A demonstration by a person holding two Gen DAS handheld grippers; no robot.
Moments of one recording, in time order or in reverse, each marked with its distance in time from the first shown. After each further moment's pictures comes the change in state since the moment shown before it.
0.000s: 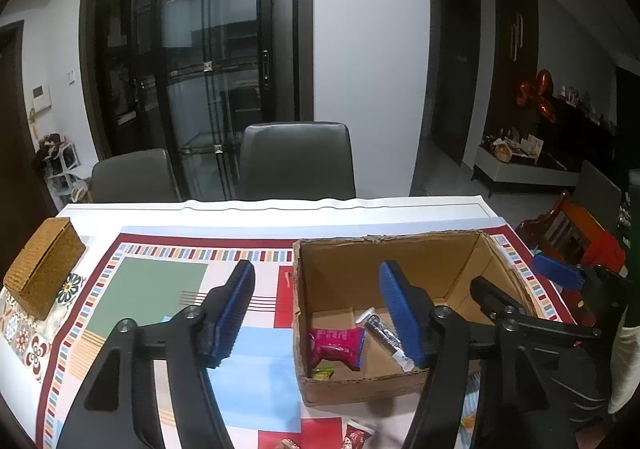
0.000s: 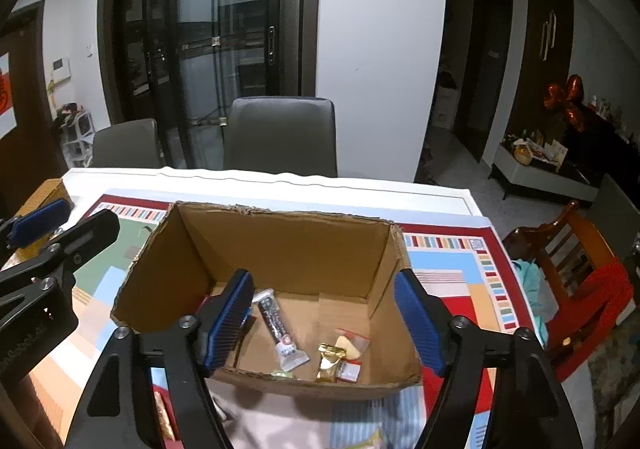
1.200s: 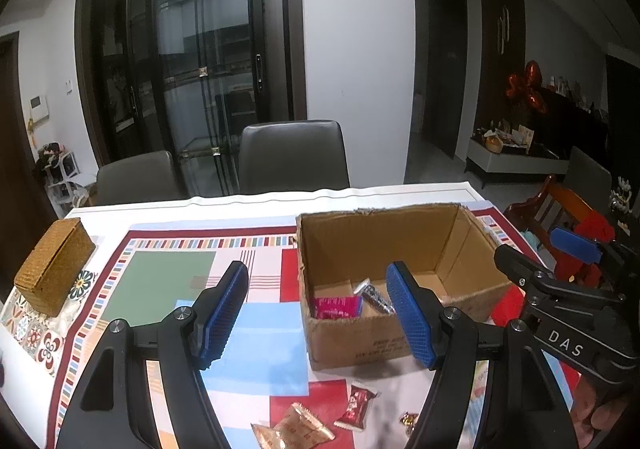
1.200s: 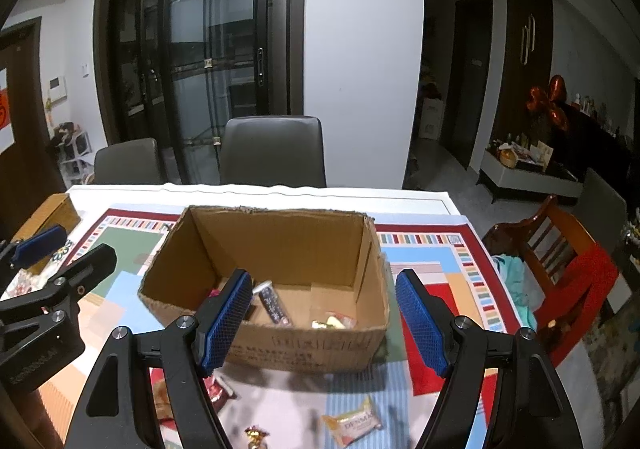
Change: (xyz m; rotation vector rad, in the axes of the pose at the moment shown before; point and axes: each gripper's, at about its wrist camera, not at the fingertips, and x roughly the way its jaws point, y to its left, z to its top) left arm -0.049 -0.001 -0.027 0.046 0.000 -0.014; right arm -0.057 -0.007 -0.021 0.042 -0.061 -0.023
